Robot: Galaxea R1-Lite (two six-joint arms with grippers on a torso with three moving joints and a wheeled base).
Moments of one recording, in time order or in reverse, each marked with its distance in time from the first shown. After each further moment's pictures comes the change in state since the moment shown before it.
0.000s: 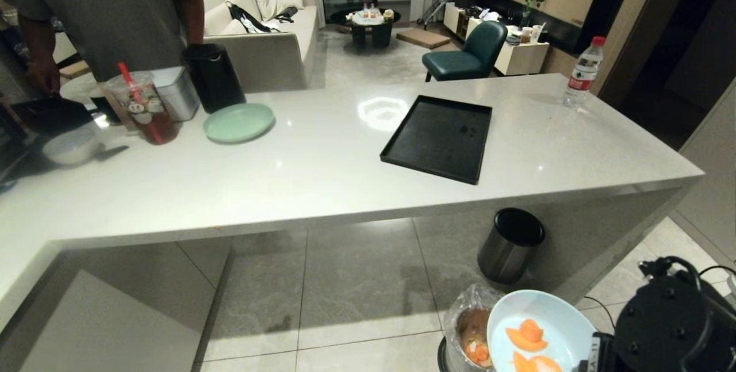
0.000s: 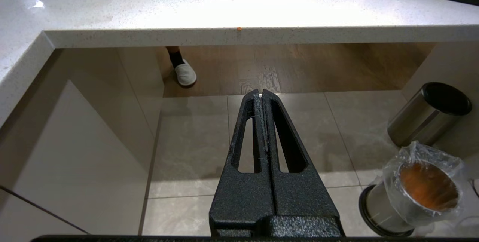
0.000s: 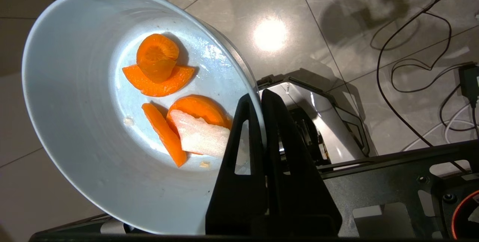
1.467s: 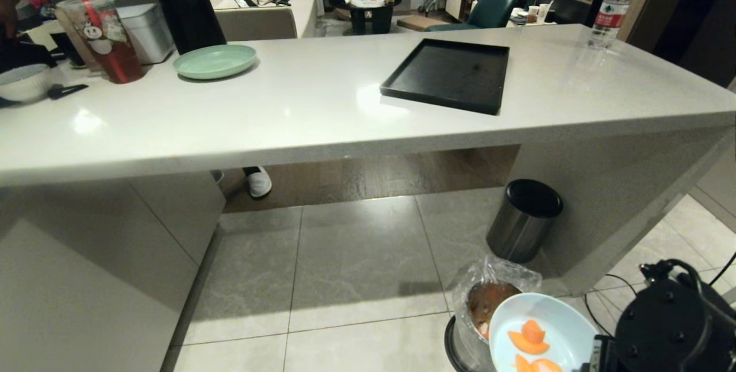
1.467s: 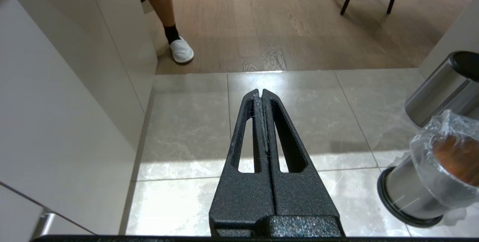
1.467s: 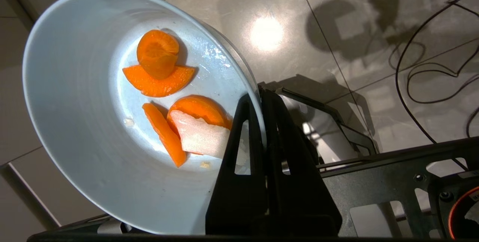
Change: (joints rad) left arm 0.000 0.000 0.000 0.000 0.000 0.000; right arm 0.000 -0.001 0.011 0.001 0.000 0.007
